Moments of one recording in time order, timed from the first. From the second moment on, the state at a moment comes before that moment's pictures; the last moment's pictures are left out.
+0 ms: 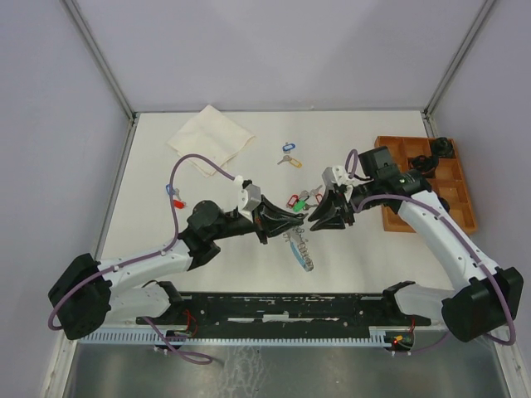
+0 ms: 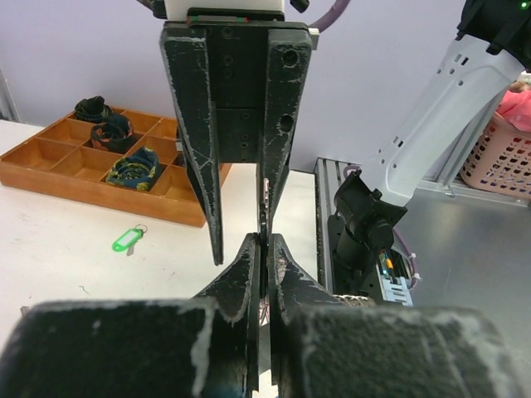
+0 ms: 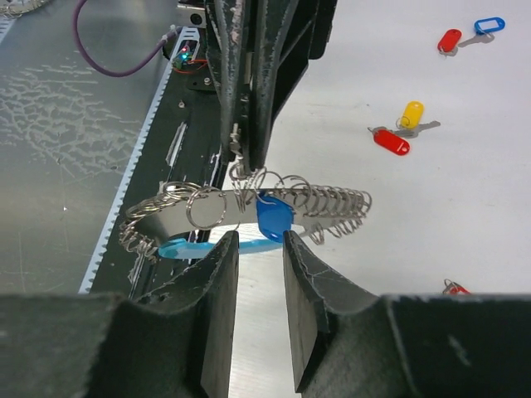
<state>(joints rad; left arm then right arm) -0.88 1.14 0.55 0.85 0.55 -0.26 0.36 1.22 1.11 -0.93 -1.25 -0.93</state>
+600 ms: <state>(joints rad) -0.89 1.16 0.55 0.85 0.49 -0.28 0.43 1.22 1.11 -0.86 -1.22 -0.85</state>
